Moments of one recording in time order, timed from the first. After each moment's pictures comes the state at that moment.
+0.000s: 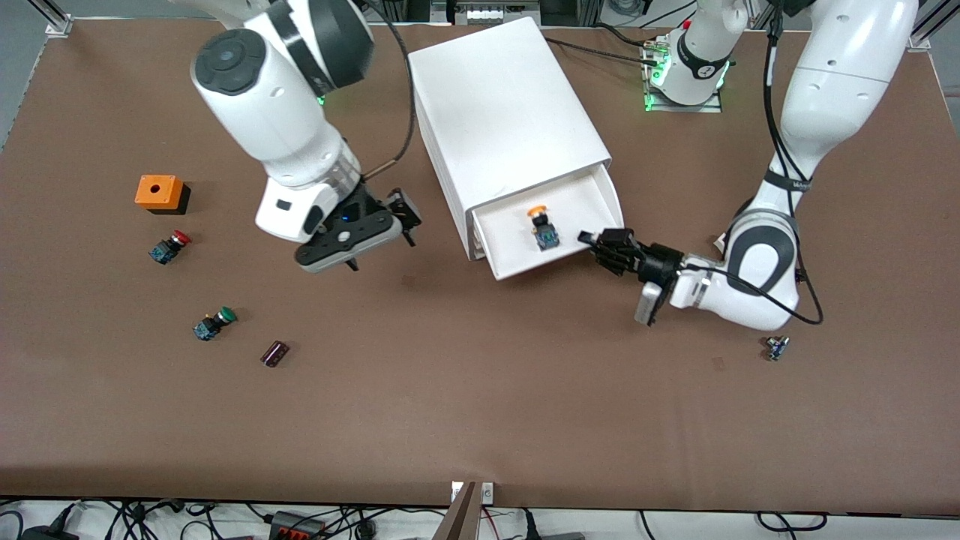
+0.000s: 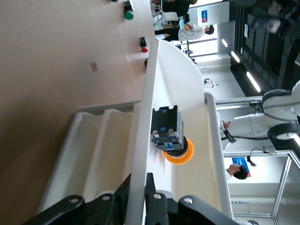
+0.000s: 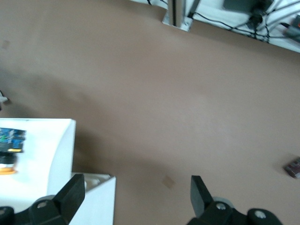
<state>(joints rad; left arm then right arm) 0.04 0.73 -0.17 -1.60 -1.10 1.54 0.88 0.58 0.38 -0.03 -1.42 0.10 2.10 0.14</state>
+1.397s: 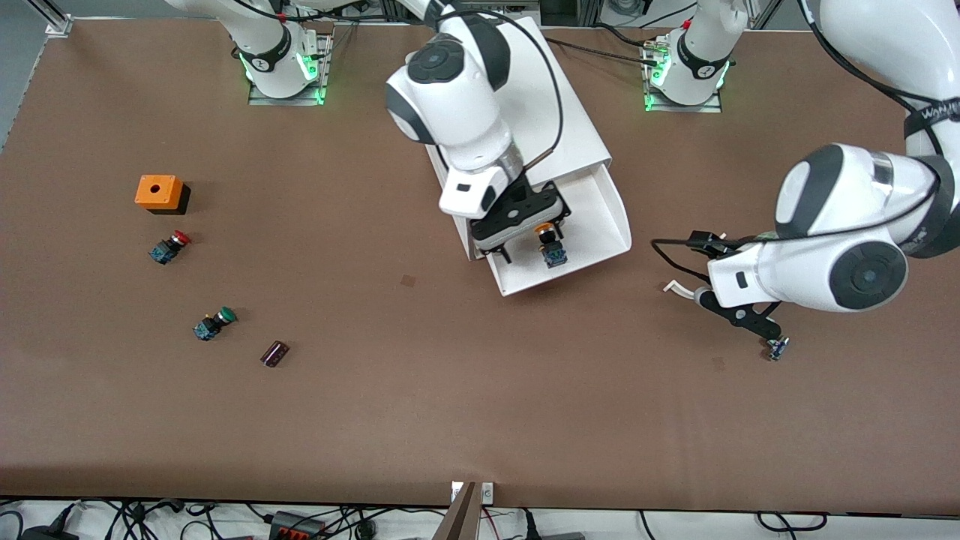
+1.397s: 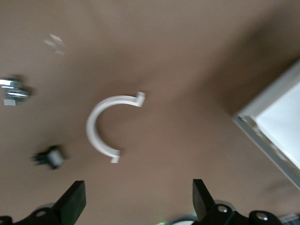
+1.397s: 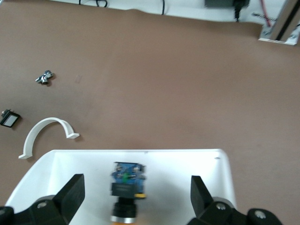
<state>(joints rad) -0.07 0.53 -0.18 -1.21 0.12 1.39 0.21 0.85 0.66 -0.04 -1.22 0.09 2.39 0.44</state>
